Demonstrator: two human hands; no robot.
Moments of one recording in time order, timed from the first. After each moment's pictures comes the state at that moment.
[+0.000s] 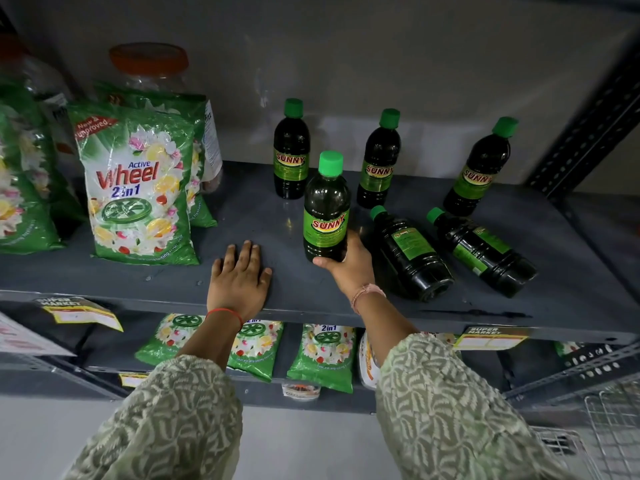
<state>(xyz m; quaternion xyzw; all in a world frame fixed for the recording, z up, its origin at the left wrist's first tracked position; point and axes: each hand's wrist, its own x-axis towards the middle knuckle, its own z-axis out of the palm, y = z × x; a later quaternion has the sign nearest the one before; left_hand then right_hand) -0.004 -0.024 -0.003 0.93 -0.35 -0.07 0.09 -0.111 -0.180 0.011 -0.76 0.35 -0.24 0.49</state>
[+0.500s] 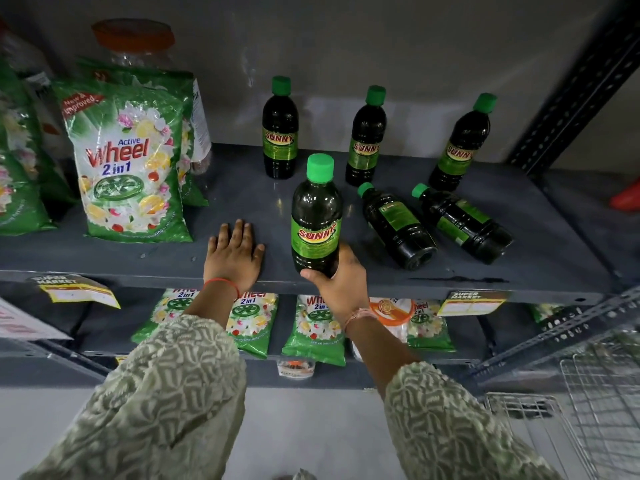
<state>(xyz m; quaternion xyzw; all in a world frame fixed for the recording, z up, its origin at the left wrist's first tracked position) -0.008 -0.023 0.002 0.93 -0.35 -0.09 0.08 -0.163 -0.119 0.005 -0.78 0.36 -0.27 0.43</state>
